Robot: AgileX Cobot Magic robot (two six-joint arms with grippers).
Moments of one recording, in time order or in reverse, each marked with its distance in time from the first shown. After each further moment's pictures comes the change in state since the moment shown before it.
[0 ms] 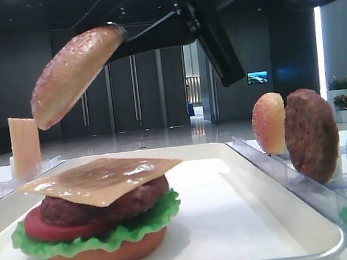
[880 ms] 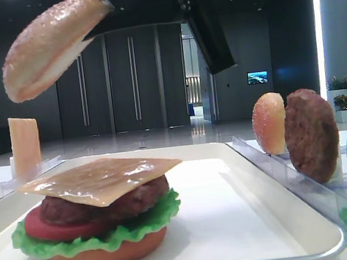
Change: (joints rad) left arm 0.000 0.000 0.000 0.000 0.000 0.000; right arm -0.009 -0.002 -0.018 -0.012 0.103 0.057
